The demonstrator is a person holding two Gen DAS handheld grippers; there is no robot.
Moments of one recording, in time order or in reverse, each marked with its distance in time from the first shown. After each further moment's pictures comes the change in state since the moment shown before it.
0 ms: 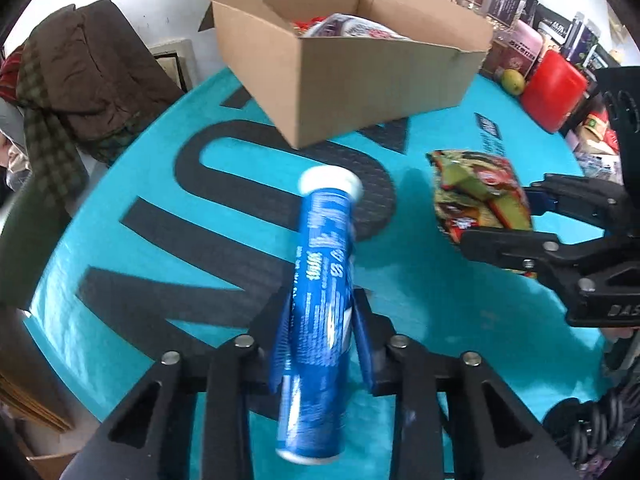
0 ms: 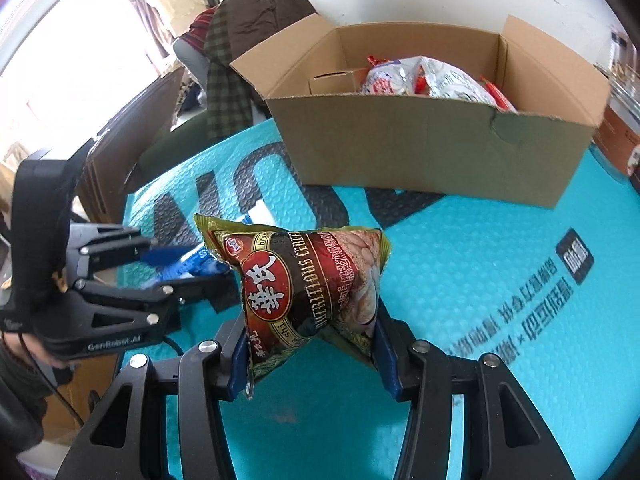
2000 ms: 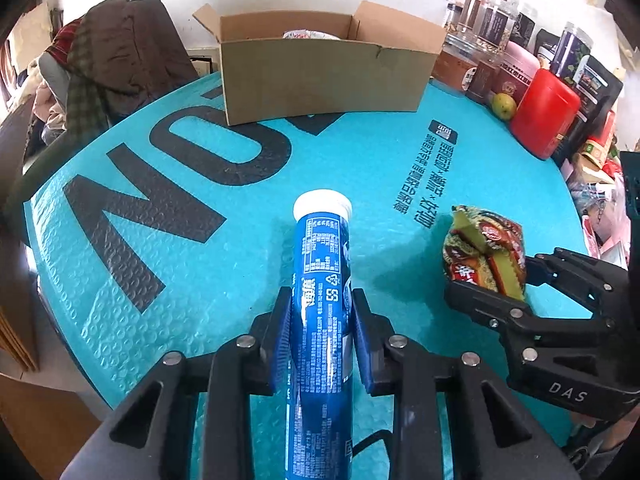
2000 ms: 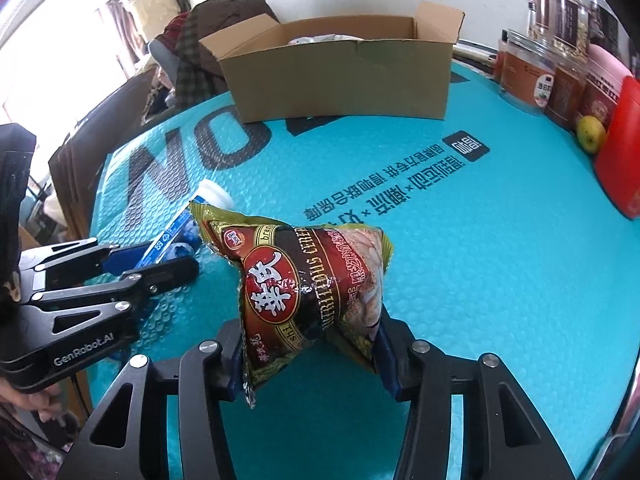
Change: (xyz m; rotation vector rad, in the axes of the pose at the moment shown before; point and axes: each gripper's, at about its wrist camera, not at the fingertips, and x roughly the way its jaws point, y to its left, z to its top) left arm -0.017 -0.101 -0.048 -0.178 -0.138 0.090; right arm -0.055 -0.033 -0.095 0.025 -0.044 -0.129
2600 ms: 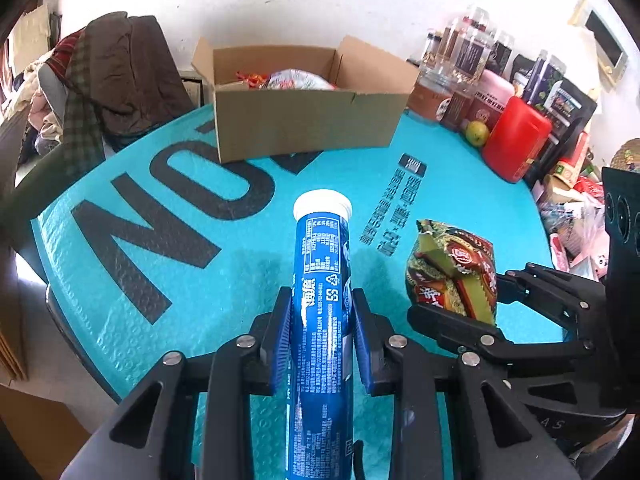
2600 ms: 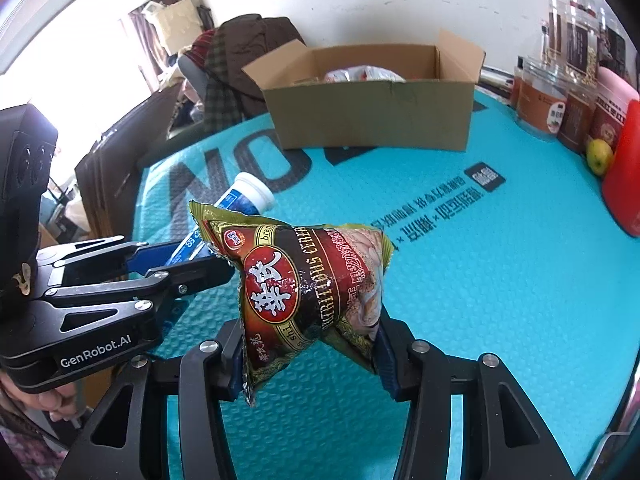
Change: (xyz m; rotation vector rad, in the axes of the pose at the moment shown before) left arm -0.038 -0.005 0.010 0.003 -0.075 -0.070; right arm -0.031 0.021 0.008 -0.030 -0.071 0.068
